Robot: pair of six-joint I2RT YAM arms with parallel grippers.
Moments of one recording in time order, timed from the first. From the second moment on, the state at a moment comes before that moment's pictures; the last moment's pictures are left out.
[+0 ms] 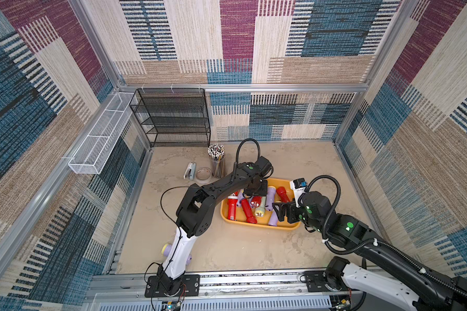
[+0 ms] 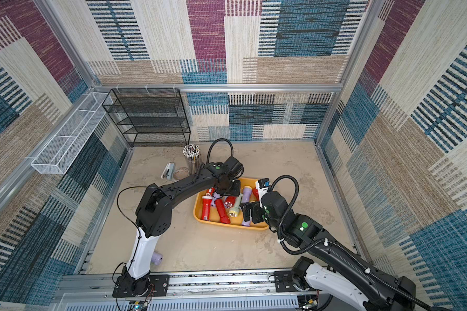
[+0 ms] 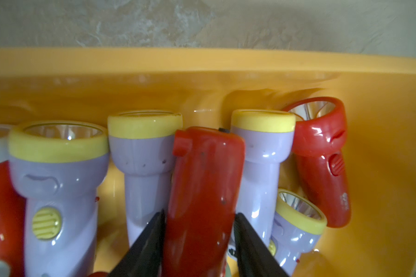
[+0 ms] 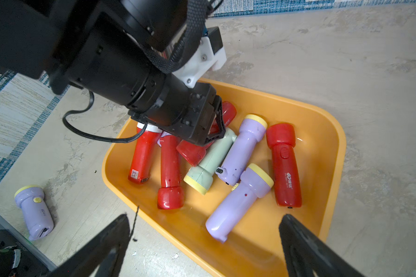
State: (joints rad) left arm -0.77 2.18 1.85 -0.86 0.05 -0.60; right arm 0.77 0.83 0.75 -0.54 0.19 0.46
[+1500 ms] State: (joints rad) left arm -0.76 0.92 0.65 -1.10 -0.43 -1.25; right arm 0.92 1.08 0.64 -0.18 -0.11 0.49
